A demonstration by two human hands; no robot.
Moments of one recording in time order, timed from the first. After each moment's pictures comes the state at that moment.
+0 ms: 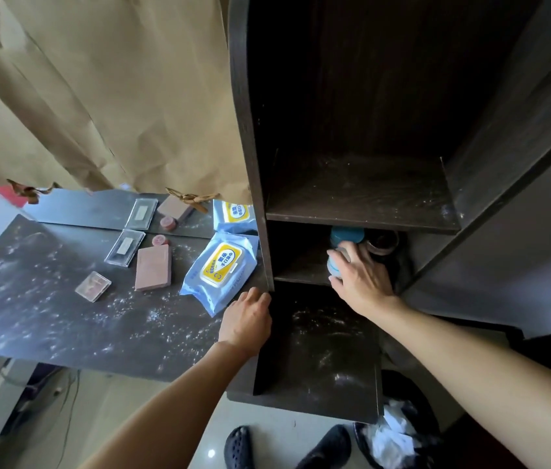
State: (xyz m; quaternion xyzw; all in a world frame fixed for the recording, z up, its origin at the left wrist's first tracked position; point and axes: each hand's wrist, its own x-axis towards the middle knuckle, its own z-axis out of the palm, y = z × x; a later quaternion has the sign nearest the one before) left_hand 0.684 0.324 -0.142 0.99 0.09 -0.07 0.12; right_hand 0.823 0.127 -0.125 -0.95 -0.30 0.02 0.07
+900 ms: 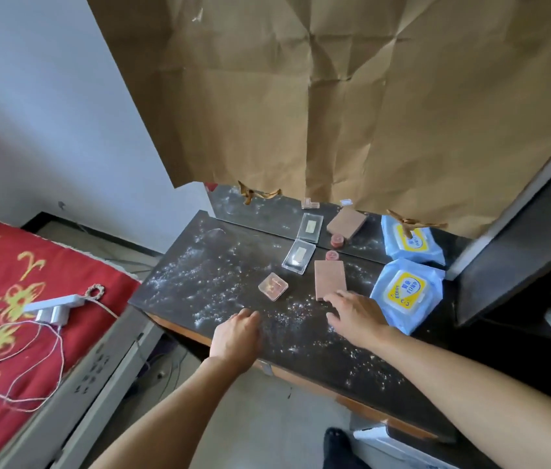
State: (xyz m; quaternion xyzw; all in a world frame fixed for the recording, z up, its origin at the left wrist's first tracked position) left_hand 0.471 0.672 -0.120 0.96 0.24 -0.03 0.12; right_hand 0.651 0.493 -0.134 -0.89 -0.42 0.11 0.10
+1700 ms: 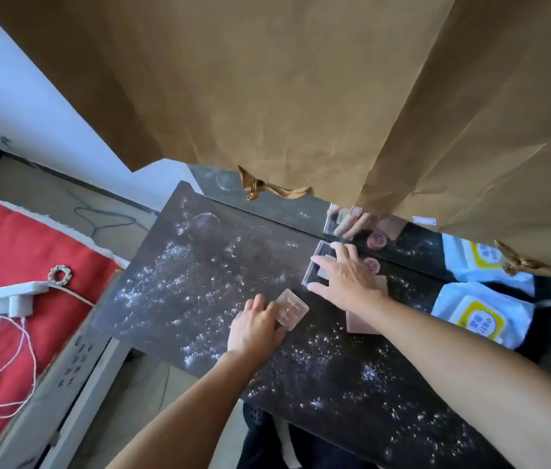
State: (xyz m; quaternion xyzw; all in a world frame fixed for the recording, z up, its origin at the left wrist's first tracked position) left_hand 0.589 0.773 -0.217 0.94 0.24 -0.17 0.17; right_hand 0.773 0.659 -0.223 -0.90 -0.41 0.15 0.03
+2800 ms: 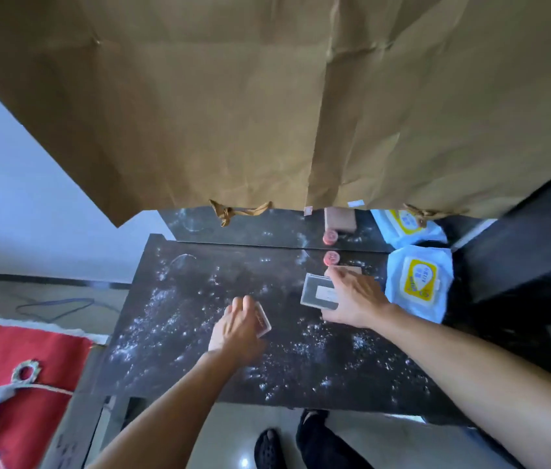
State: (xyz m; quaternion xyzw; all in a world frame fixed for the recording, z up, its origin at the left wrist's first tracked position) left_hand 0.569 0.812 -0.162 0.96 0.15 -0.15 0.18; right_hand 0.706 0.592 -0.156 -0.94 -0.32 0.13 0.03
